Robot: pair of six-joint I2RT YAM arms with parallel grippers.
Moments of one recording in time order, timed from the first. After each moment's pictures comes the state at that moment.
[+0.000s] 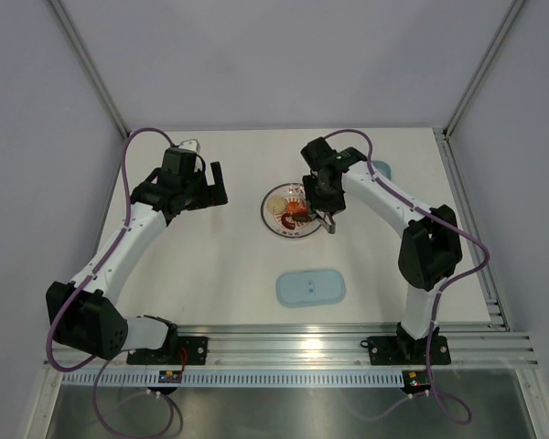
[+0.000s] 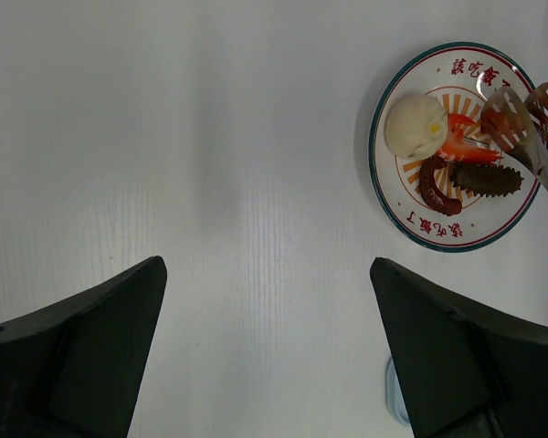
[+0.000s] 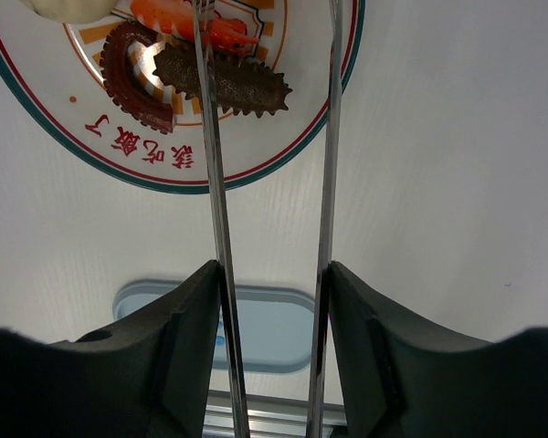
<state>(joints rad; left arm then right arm) -0.30 1.32 1.20 -0.66 -0.07 -0.40 0.56 1.88 1.67 -1.01 0.10 0.38</state>
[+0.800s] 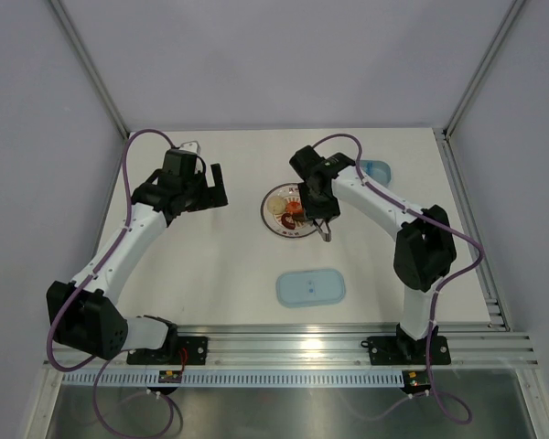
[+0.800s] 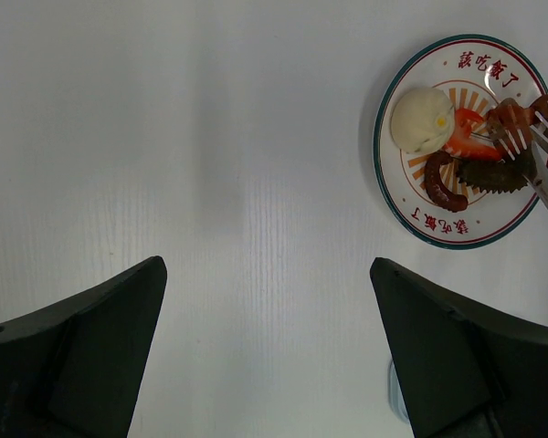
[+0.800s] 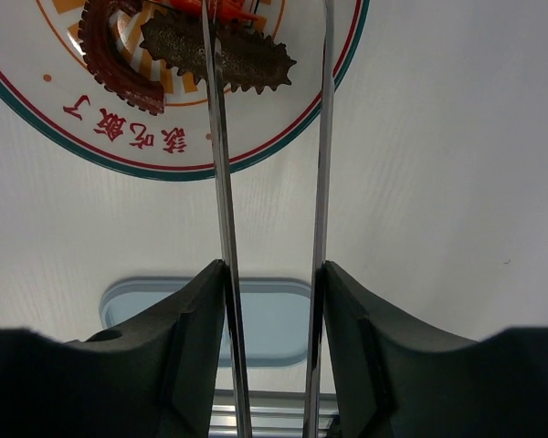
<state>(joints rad) -0.30 1.32 1.18 -0.66 -0.07 -0.40 0.63 1.89 1.67 -1.05 0.19 0.44</state>
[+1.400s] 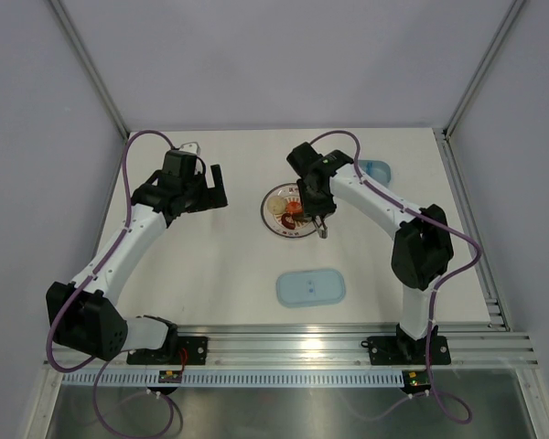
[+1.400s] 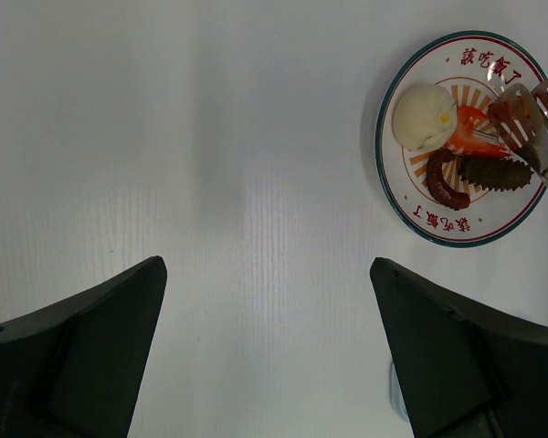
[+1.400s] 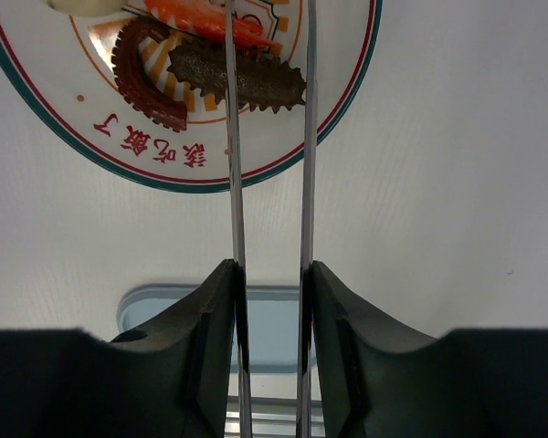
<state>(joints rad) -0.30 1.32 1.18 -0.66 -0.07 -0.40 0.64 1.92 1.70 -1.06 0.20 0.44</state>
